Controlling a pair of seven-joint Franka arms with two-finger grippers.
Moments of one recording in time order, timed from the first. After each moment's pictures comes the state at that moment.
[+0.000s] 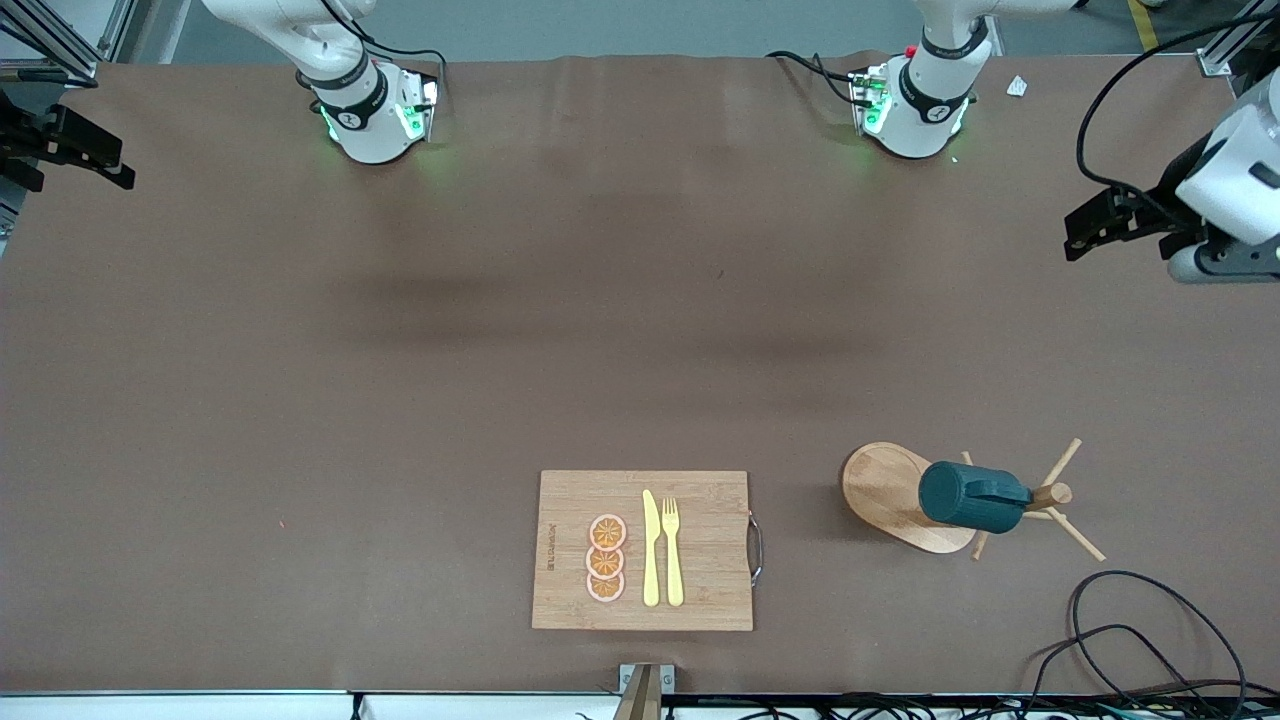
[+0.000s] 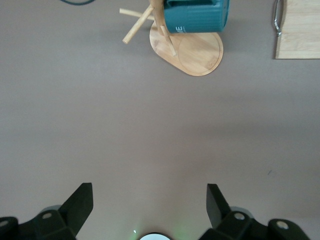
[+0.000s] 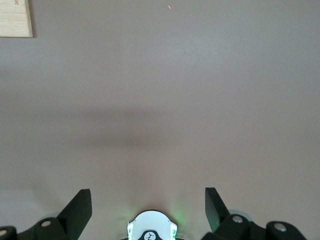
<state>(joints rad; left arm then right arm) -0.12 0.05 0.00 -1.49 0.03 1.46 -0.09 0.04 -0.15 -0.10 -1.61 0.00 1.36 -0.07</state>
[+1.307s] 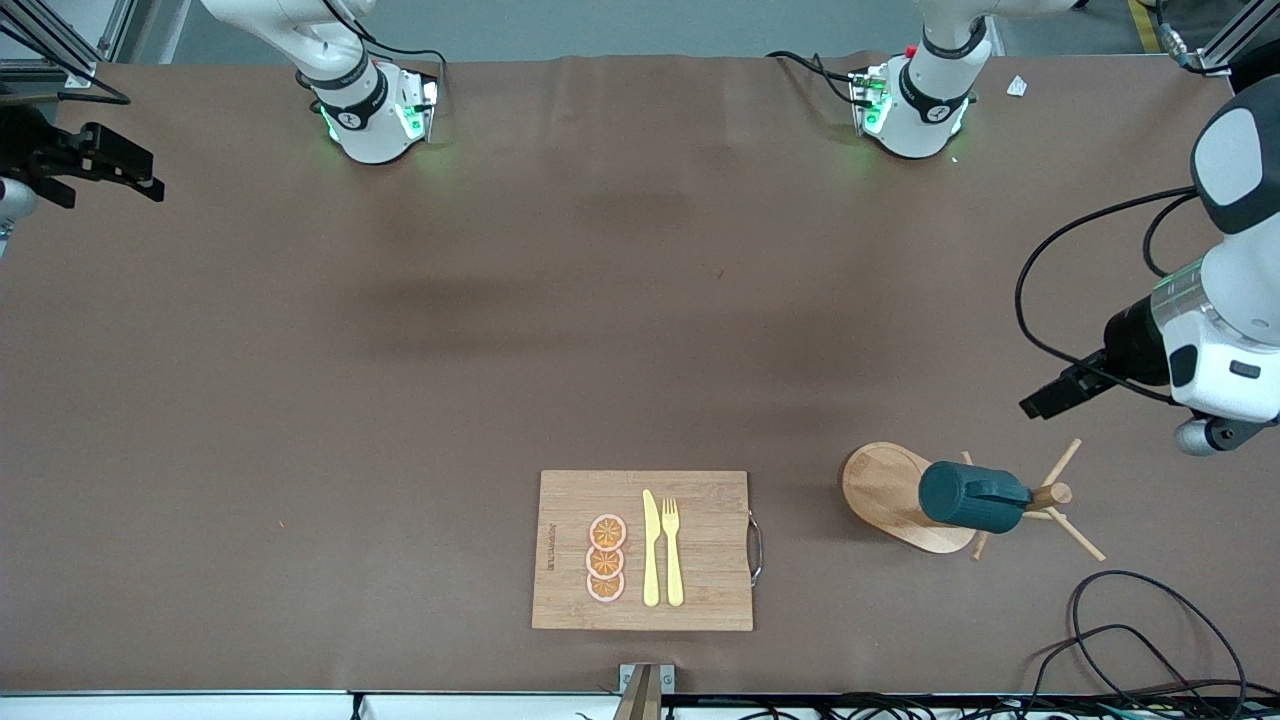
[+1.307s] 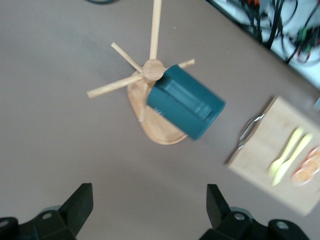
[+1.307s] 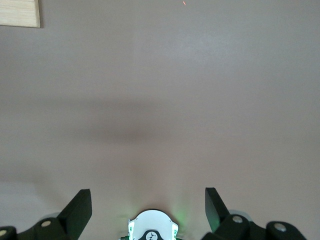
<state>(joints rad) -0.11 0.30 0.01 -1.40 -0.13 1.78 -0.71 0.08 -0.11 -0.09 -1.61 0.01 1.36 -0.08</state>
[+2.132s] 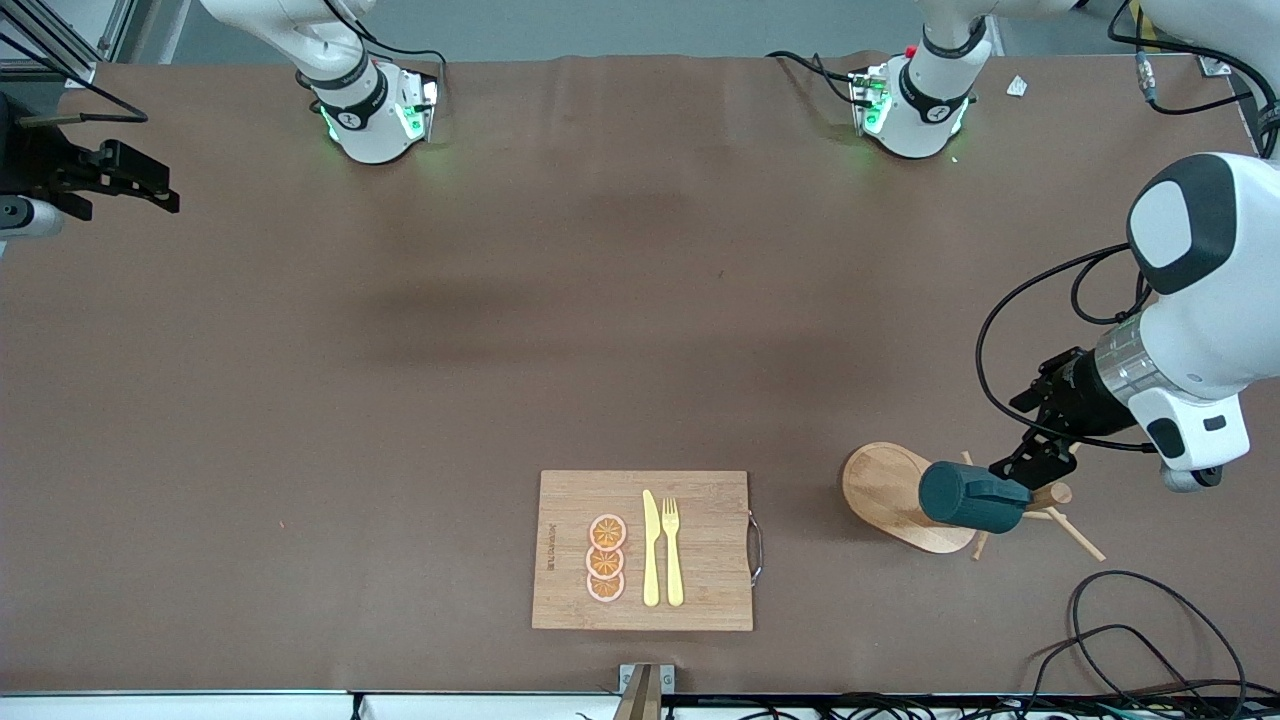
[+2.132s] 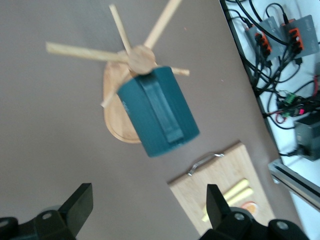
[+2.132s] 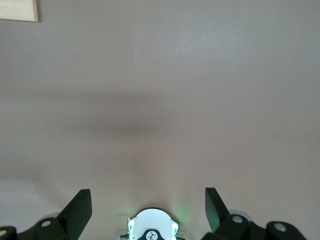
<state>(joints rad) -0.13 0.38 0.00 -1.40 -0.22 1.93 -1.12 0.09 -0.09 -0.10 -1.61 0.01 1.37 -0.08</state>
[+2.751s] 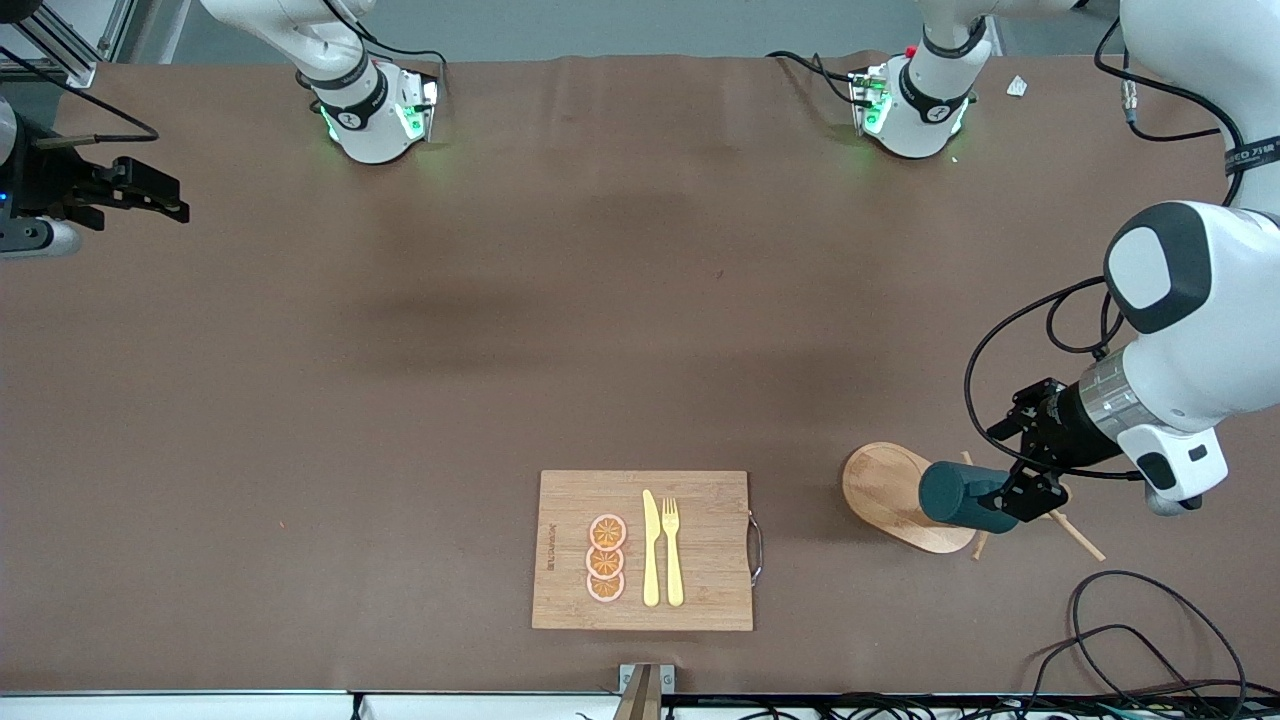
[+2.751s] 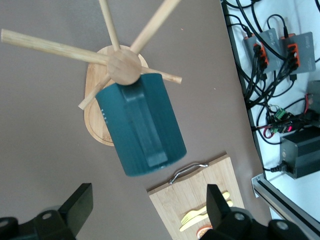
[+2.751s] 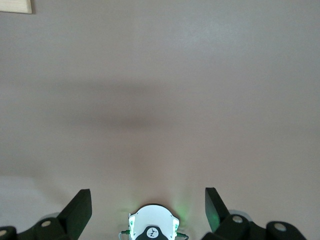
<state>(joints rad) -0.11 0.45 0.00 -1.40 -0.25 2.02 -1.18 0.09 -0.05 -0.10 -1.61 0.01 1.36 -0.08</state>
